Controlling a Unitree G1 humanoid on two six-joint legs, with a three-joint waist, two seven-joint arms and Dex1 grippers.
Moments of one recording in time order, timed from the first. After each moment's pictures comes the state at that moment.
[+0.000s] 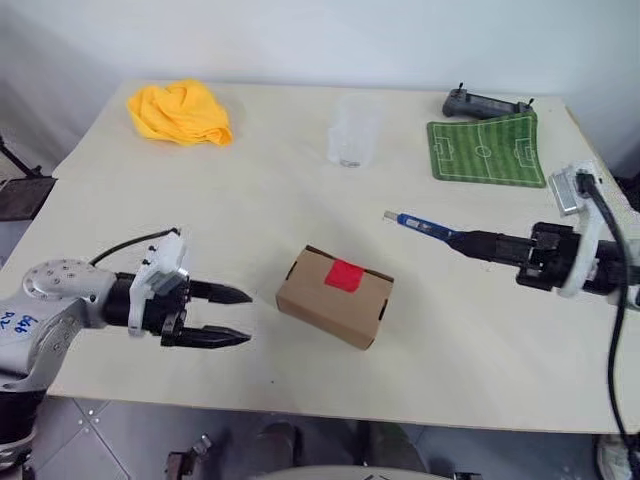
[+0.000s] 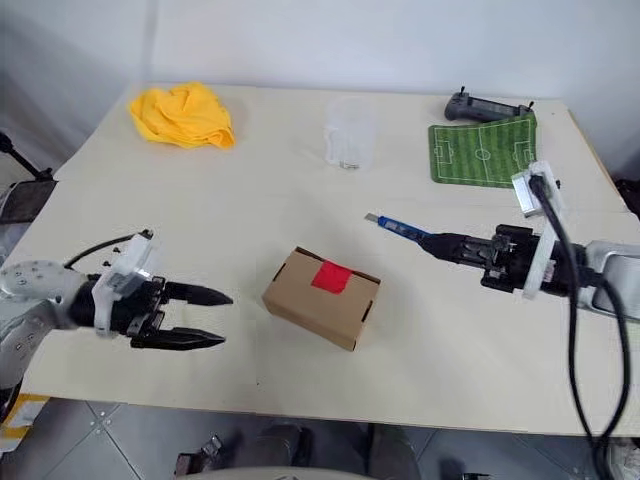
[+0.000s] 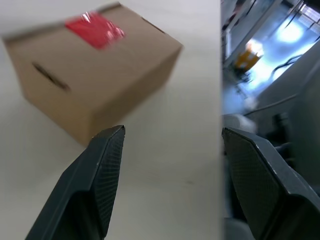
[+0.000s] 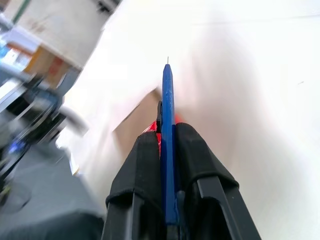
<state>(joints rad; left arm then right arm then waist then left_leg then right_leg) -0.20 1.00 0.16 -0.35 -0.72 0.75 -1.28 -0.37 -1.11 -0.25 -0.20 1.89 1.06 0.07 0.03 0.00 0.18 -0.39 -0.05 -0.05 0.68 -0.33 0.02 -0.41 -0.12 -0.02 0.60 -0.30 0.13</state>
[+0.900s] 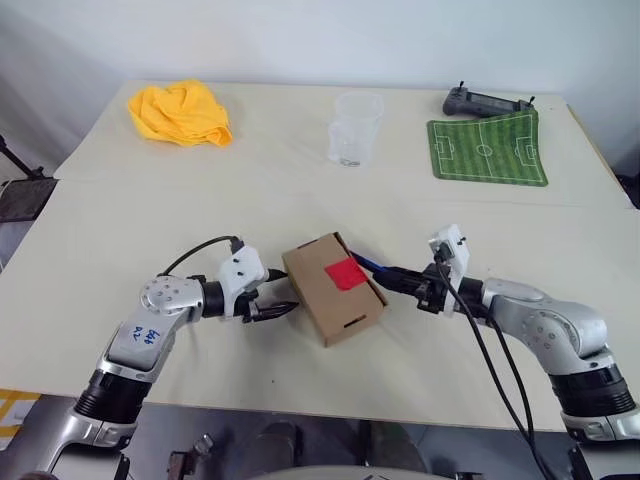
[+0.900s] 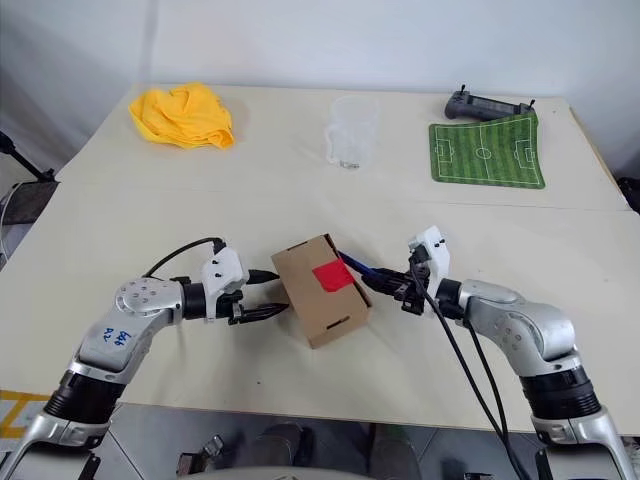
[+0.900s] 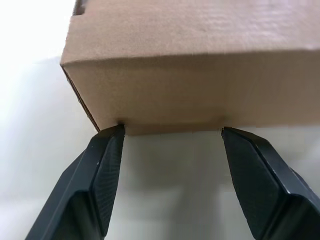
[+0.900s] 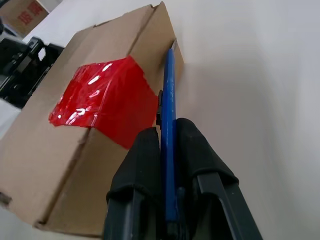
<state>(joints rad) -0.37 0.60 -0.14 -0.08 -0.22 0.37 -0.87 -0.36 -0.67 0.03 -0.18 0.89 0.84 0.60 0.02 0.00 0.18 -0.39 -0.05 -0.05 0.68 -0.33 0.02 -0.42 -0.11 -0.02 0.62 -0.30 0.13</state>
